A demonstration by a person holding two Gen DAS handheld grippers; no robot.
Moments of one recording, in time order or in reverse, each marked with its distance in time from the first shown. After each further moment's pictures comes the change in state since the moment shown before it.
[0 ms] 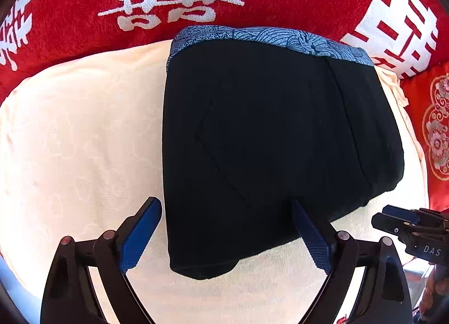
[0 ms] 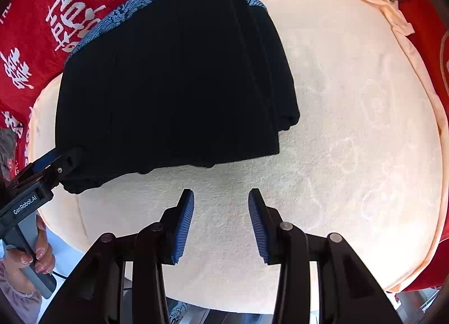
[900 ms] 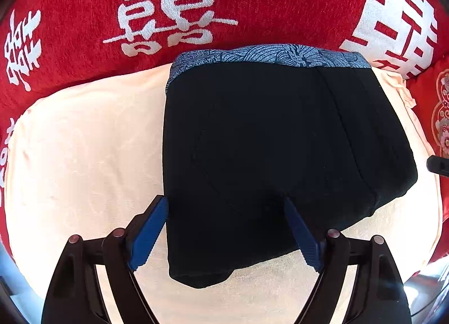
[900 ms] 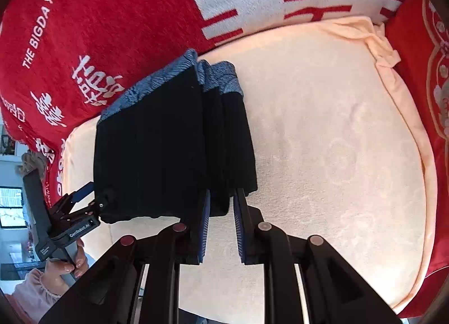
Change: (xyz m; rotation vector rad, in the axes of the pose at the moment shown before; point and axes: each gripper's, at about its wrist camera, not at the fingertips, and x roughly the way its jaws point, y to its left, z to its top) left arm -0.015 -0.017 0.006 0.029 -0.093 0.106; right arm -0.079 -0.056 0.034 -0.011 -0.185 0.166
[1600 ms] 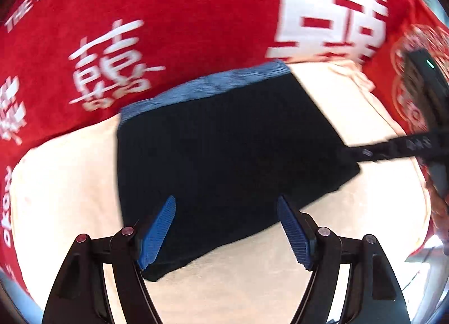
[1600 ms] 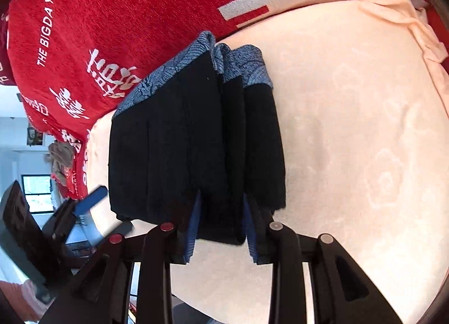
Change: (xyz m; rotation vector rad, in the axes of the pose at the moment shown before) left arm -0.041 -0.074 0.011 0.158 -0.087 -0.026; right arm 0.048 -0.020 0.015 0.044 0.125 0.185
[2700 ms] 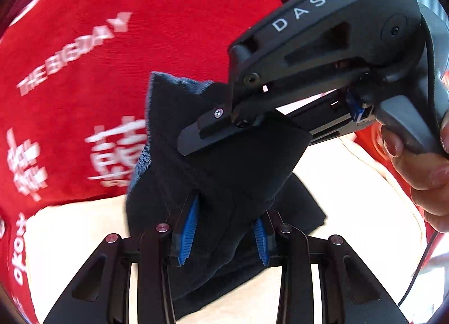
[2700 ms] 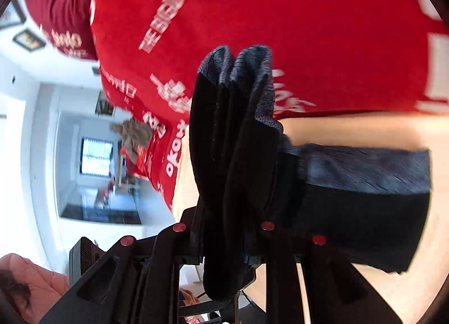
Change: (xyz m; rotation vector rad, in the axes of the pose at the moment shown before) left arm -0.058 -0.032 0.028 0.143 -0.289 -0.009; right arm -0.032 0.151 0.061 -0.165 0.016 0.352
